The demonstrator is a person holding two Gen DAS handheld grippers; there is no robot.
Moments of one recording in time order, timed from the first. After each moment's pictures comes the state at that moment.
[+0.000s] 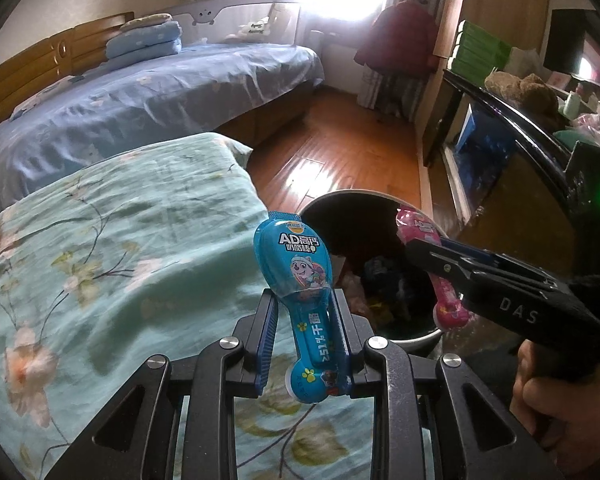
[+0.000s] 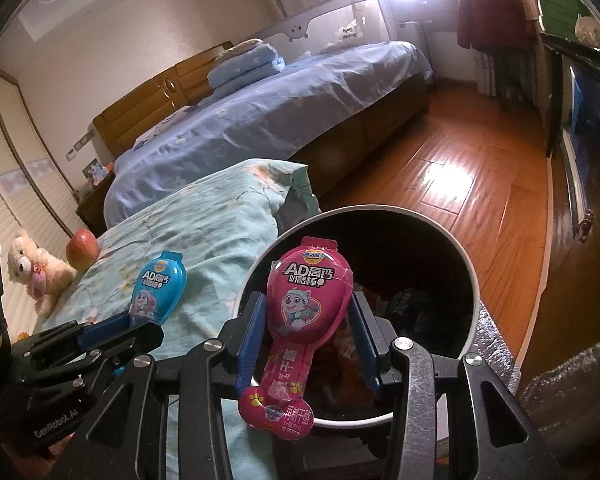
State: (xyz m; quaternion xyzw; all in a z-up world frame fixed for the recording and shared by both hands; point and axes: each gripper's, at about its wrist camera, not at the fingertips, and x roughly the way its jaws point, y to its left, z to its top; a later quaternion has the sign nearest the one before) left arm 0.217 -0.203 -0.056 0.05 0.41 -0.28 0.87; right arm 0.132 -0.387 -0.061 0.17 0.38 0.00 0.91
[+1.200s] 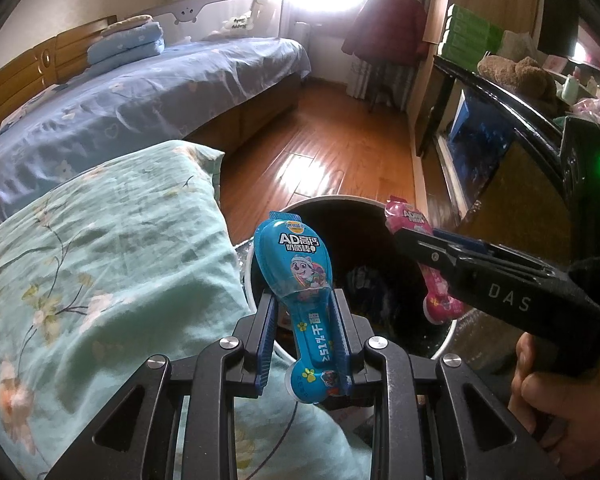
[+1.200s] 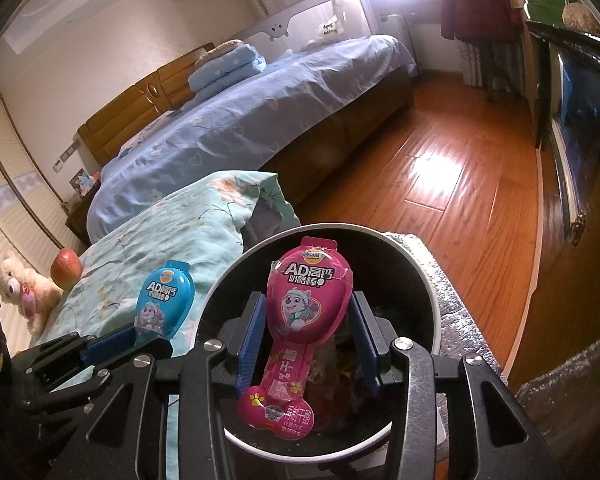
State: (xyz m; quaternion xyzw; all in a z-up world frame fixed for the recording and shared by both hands) left arm 0.234 -0.250 -0.064 0.07 0.42 -0.29 0.86; right arm 0.152 -0.421 -0.067 0.19 0.39 -0.02 0.90
